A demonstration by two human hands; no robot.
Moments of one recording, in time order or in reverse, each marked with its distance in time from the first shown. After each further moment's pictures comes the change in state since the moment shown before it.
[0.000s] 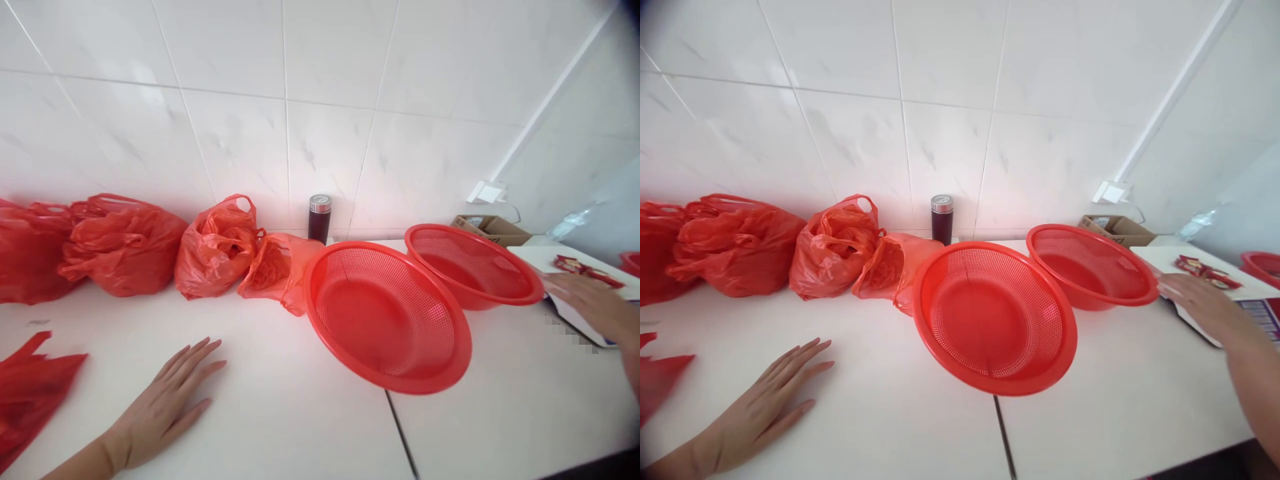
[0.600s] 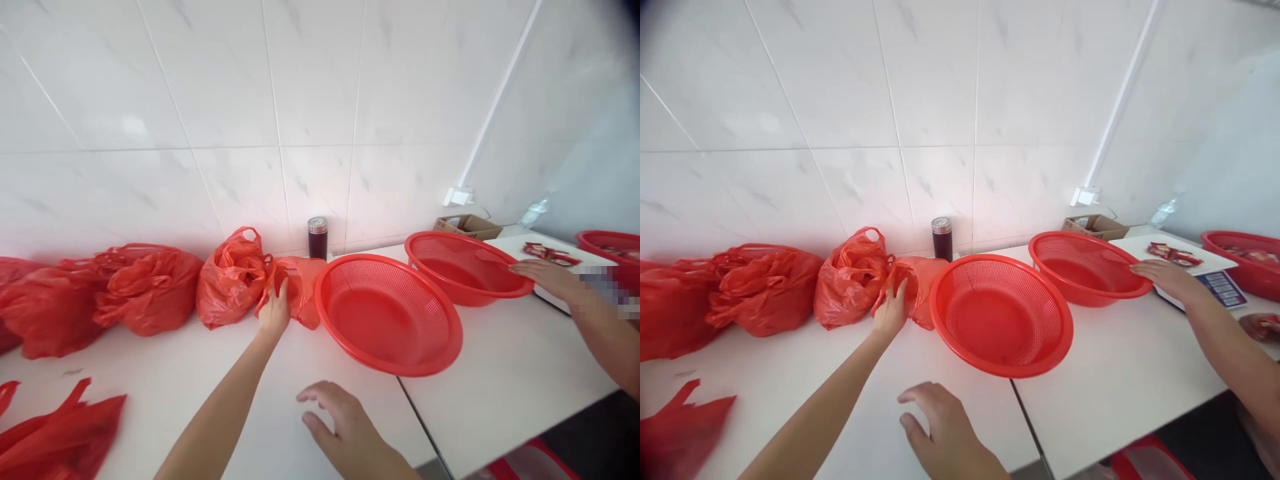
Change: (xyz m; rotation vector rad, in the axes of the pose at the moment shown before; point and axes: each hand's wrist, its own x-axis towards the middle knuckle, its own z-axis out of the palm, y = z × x) left_hand 0.212 0.011 0.023 -0.181 -0.001 -0.528; right_hand -0.295 -0.228 0.338 0.277 -0.662 -0.081
